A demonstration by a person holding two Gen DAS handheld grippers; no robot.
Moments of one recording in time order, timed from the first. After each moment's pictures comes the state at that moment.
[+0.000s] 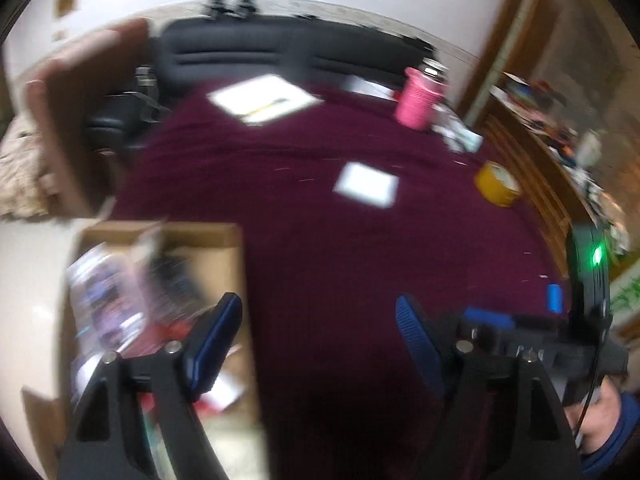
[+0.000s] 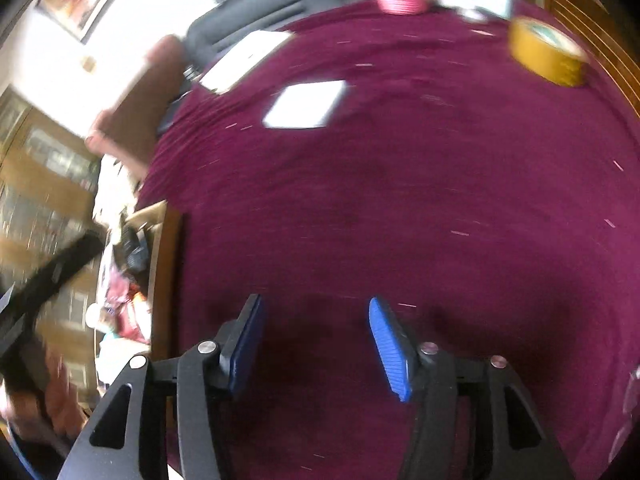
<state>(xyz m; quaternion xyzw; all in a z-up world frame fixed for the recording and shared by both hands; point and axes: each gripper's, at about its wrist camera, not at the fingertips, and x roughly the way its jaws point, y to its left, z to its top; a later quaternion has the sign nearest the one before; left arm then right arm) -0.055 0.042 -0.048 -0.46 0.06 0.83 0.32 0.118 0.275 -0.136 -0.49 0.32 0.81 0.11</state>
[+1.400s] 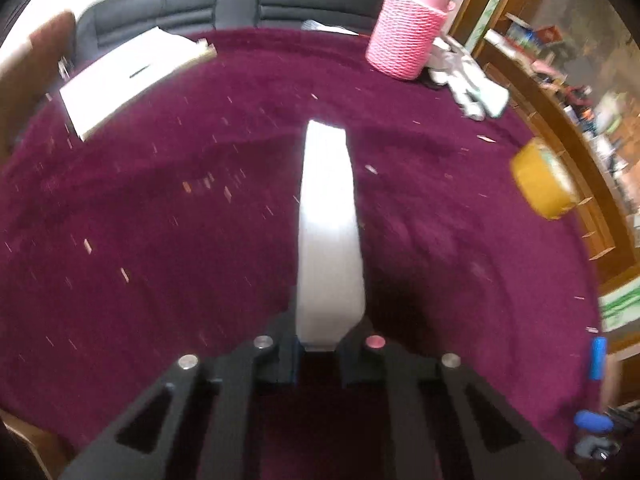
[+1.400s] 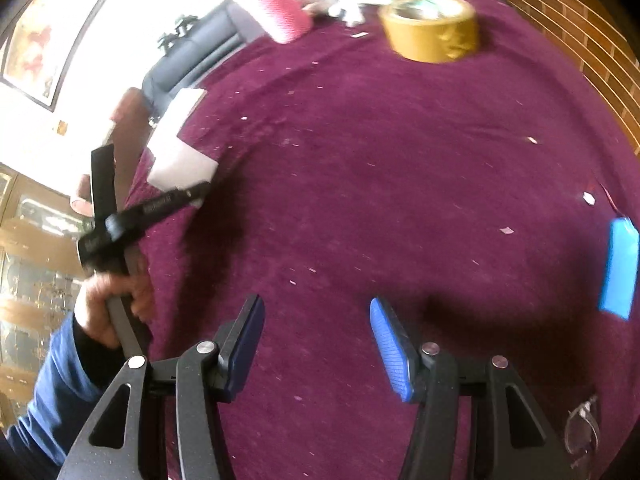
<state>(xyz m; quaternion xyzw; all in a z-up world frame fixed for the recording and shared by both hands) -0.174 0.249 -0.165 -0.52 0.10 0.77 0.36 0.160 0.389 -0.146 -0.46 0.38 0.79 0.14</state>
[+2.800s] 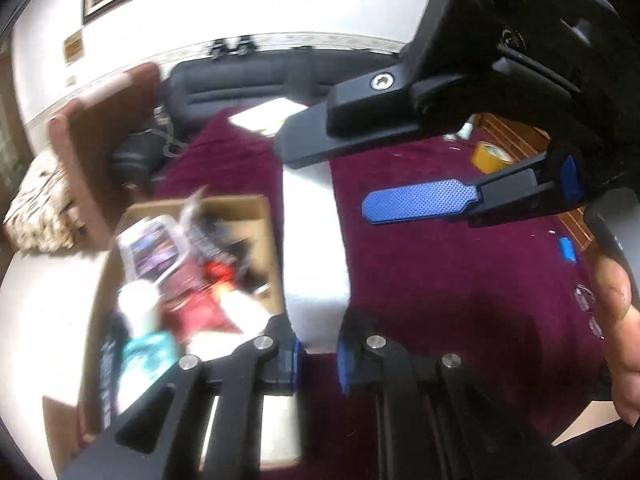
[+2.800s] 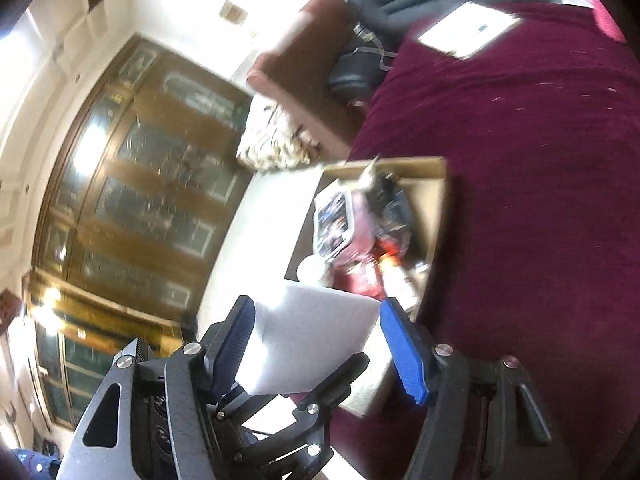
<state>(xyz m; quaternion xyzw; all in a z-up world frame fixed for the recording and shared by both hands) 0.046 -0.033 -0.056 -0.38 0.09 0.87 0.28 0.025 0.086 -0.070 -0.46 0.33 0.80 -0.20</state>
